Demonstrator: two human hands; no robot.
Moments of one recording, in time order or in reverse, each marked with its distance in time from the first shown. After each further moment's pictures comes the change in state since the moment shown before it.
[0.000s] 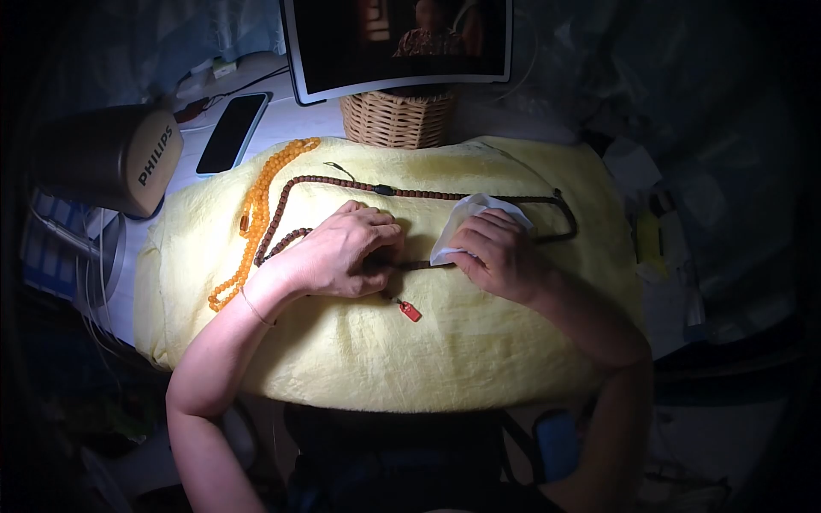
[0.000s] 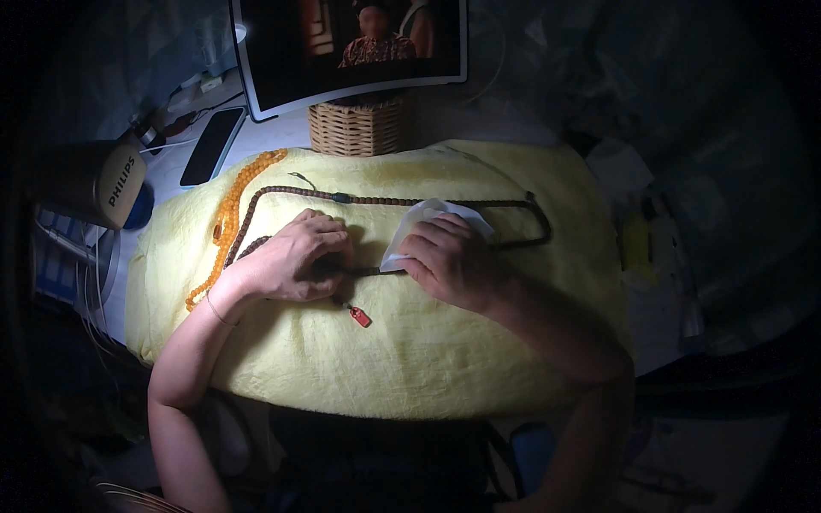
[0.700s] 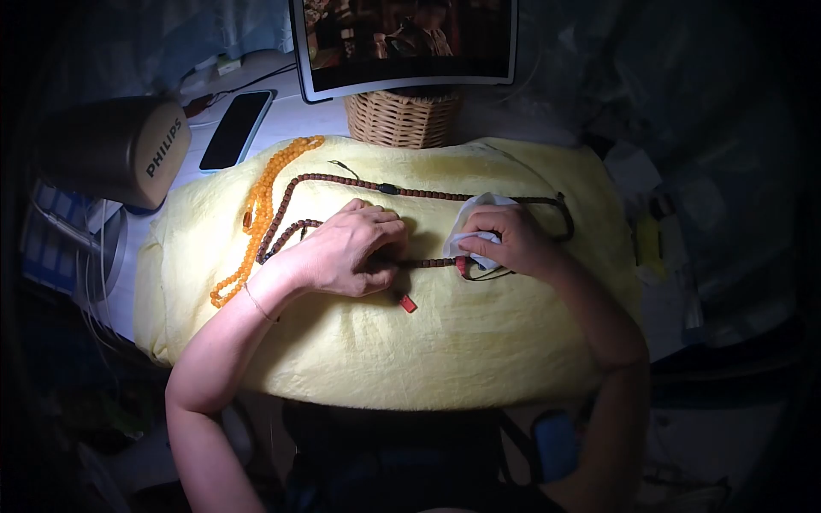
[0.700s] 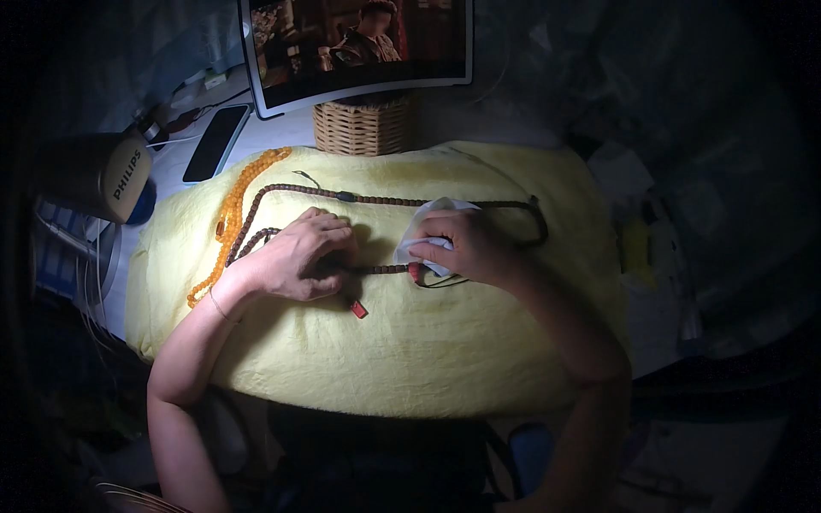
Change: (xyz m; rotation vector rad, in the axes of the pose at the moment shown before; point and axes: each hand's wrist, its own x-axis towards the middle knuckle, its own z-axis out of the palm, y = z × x) left_hand 0.000 0.002 -0.001 -0.016 -0.030 -0.049; right_hand 0.006 0.027 -0.010 0.447 -0.170 0.222
